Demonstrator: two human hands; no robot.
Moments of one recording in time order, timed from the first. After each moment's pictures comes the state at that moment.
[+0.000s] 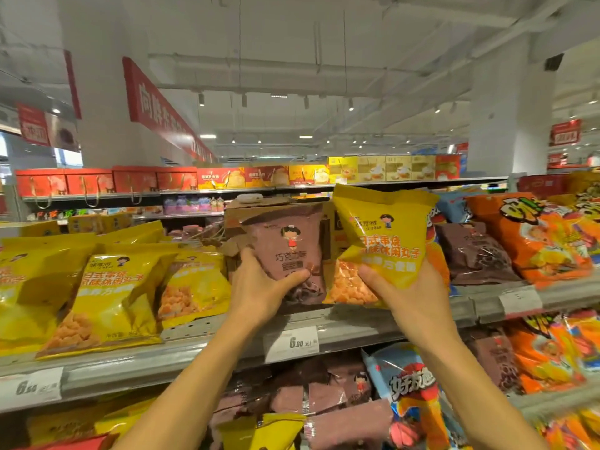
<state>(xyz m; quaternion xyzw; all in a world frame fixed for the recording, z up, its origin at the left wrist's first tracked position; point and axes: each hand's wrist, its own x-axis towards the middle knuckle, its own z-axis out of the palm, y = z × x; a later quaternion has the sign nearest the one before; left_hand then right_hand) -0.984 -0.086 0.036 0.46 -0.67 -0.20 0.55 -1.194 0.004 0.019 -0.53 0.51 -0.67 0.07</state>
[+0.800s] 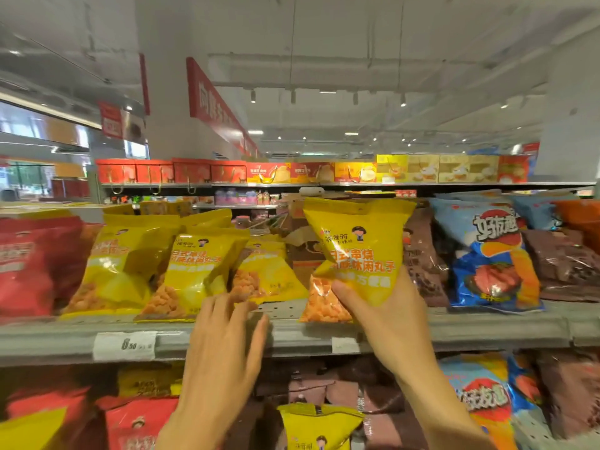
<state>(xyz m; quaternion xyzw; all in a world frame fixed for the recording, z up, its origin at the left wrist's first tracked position) -0.851 -0.030 -0.037 0.48 -0.72 0.21 0.45 -1.078 -0.014 0.006 -0.56 0.52 -0.64 0.09</state>
